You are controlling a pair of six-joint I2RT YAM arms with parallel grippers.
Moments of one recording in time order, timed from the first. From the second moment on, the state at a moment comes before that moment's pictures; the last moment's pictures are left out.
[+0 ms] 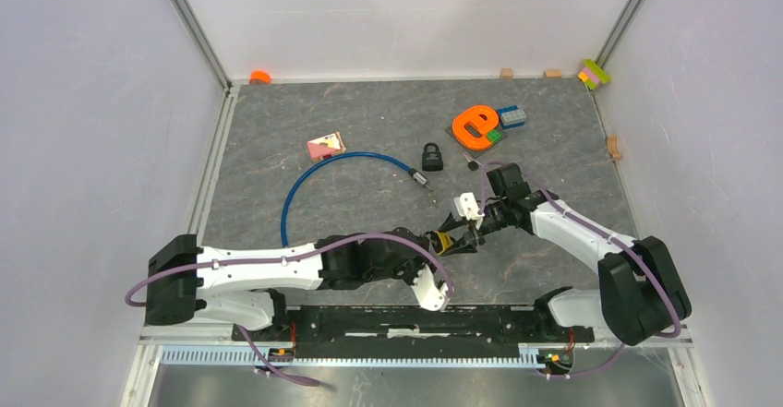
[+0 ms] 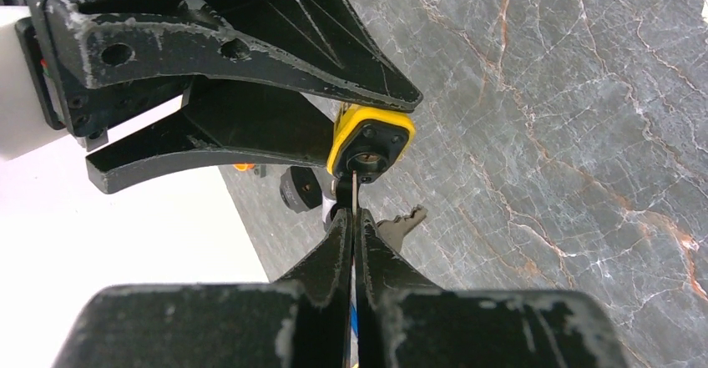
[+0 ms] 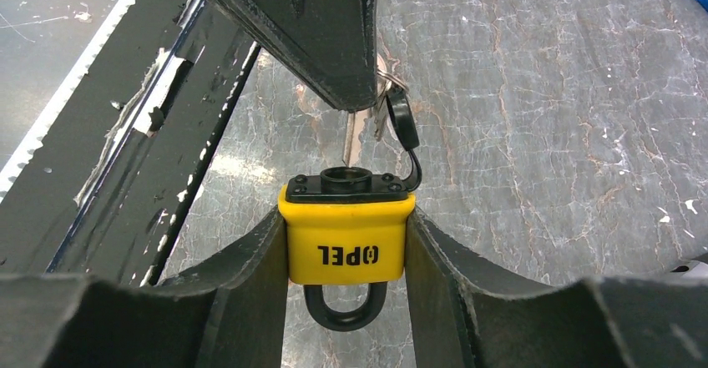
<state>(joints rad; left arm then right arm) -1.33 1.27 0.83 -0.21 -0.17 1.14 0.41 1.31 0.66 -0.43 -1.21 -1.13</state>
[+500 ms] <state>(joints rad) -1.35 1.27 0.81 -0.20 -0.18 1.17 0.41 1.31 0.67 -0.43 -1.21 -1.12</state>
